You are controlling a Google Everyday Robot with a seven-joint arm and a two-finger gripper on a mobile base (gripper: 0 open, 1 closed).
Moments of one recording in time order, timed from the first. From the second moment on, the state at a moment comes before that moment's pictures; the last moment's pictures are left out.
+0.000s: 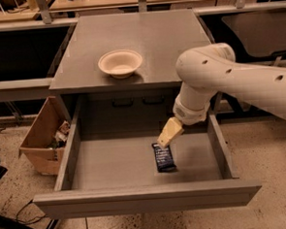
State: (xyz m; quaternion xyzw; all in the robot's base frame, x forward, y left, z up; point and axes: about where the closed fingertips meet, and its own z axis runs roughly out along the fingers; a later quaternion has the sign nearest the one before) arm 0.561 -0.130 0.714 -0.30 0.95 0.03 0.06
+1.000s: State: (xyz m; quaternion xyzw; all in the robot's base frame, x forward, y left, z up) arm 0.583 -0.103 0.635 -0.31 0.94 0.03 0.13
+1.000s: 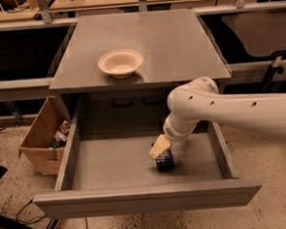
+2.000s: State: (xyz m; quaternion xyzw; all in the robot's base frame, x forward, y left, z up) arm 0.563 -0.078 0.575 -0.32 0.94 0.03 0.08
